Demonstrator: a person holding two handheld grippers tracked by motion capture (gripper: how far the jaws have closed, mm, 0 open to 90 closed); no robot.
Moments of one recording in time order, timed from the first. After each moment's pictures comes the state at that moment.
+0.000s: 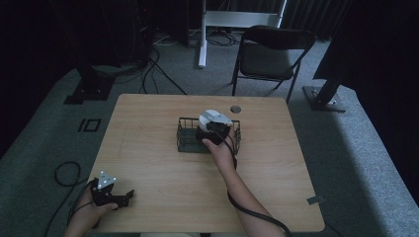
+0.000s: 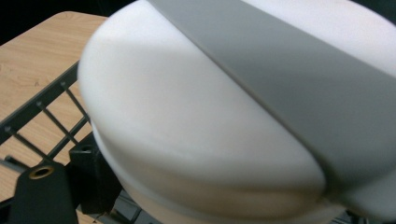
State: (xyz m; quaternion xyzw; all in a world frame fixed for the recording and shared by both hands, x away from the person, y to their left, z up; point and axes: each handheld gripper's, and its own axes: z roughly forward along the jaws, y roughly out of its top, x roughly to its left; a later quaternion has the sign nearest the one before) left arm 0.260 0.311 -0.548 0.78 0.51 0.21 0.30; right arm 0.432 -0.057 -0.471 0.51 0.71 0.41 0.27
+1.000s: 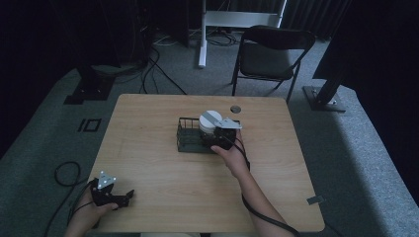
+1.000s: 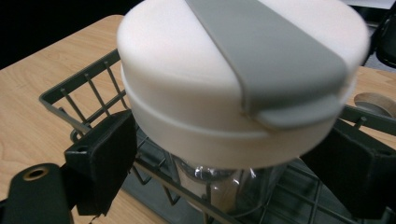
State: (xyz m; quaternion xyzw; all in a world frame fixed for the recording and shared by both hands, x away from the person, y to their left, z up) left arm 0.260 0.311 -0.548 0.78 0.51 0.21 0.30; right arm 0.418 -0.085 -0.474 0.44 0.73 0.46 0.24
